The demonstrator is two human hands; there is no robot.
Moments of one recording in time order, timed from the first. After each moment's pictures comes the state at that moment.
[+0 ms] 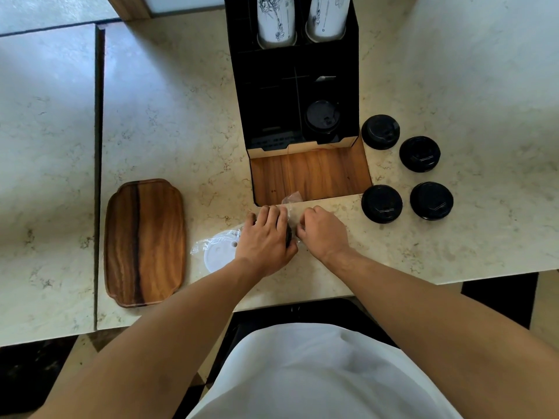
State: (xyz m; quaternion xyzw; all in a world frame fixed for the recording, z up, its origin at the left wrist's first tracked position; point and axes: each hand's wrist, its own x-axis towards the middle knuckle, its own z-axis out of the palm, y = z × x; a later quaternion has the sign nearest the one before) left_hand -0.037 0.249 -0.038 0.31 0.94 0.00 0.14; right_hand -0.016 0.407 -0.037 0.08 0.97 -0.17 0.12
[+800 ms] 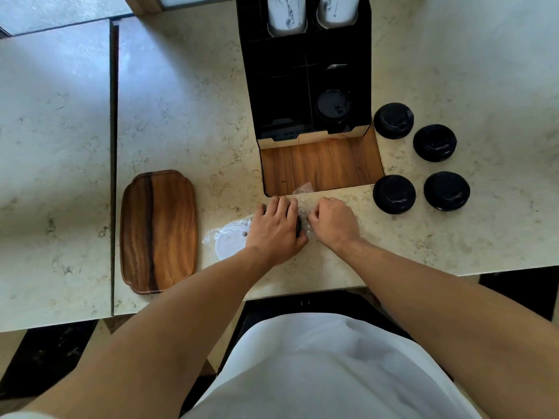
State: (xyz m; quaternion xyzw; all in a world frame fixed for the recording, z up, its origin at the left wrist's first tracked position) left_hand -0.036 0.251 -0.035 0.30 0.94 -0.01 0.15; right_hand -0.018 0.406 -0.035 0.16 0.95 -0.22 0.13
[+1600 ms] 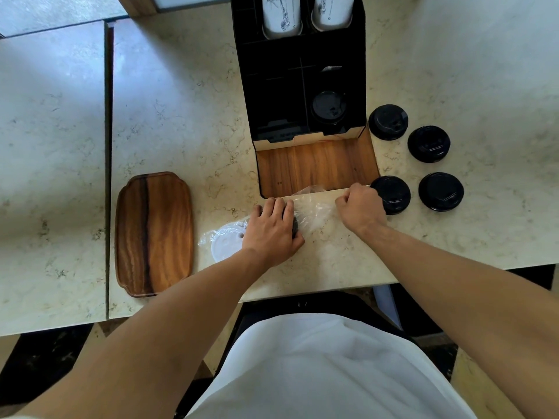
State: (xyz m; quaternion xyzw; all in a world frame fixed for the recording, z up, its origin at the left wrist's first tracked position) left_hand -0.037 0.251 -0.037 0.30 0.94 -0.02 0.14; right_hand -0.030 0.465 -0.021 0.27 0.92 -0.24 0.13
